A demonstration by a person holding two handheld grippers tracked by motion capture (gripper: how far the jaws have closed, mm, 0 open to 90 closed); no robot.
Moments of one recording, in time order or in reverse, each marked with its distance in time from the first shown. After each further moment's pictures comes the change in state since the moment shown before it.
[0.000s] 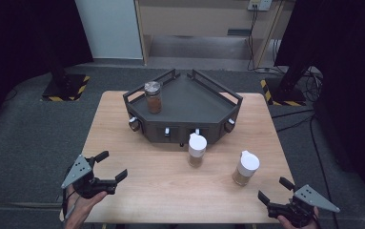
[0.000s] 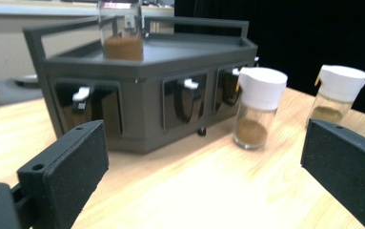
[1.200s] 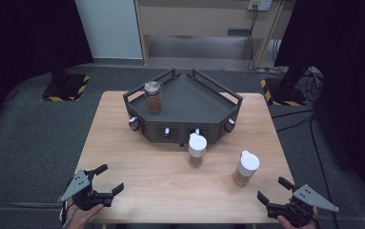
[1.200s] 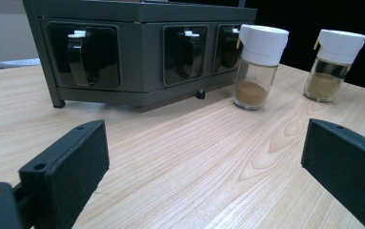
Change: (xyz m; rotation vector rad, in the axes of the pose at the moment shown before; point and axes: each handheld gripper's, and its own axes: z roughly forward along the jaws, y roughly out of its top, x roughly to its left) left arm 0.017 -0.050 -0.010 0.011 -0.048 -0.003; right arm -0.001 0.000 0.001 0.001 0.014 -0.003
